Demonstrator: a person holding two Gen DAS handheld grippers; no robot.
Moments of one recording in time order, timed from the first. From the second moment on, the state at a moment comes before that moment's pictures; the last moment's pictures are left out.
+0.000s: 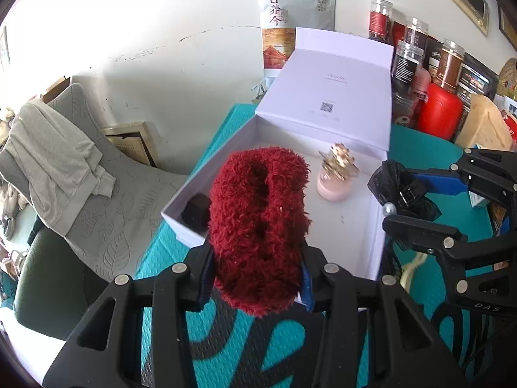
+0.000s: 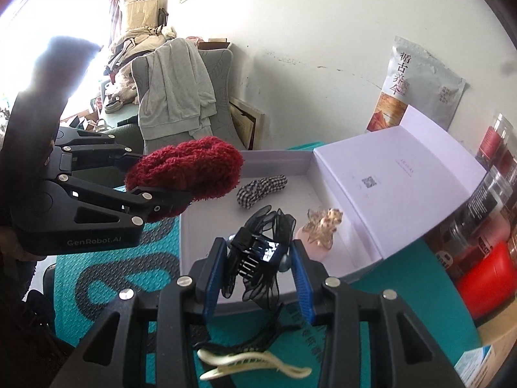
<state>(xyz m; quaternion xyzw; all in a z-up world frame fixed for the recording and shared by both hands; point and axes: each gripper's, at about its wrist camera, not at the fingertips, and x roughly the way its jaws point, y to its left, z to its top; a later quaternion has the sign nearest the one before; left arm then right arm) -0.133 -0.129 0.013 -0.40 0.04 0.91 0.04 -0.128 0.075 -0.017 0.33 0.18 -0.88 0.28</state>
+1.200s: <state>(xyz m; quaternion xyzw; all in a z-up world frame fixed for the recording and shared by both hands) -0.283 -0.117 -0.062 -0.43 0.09 0.89 0.08 -0.254 0.062 -0.070 0.36 0.18 -0.88 0.27</state>
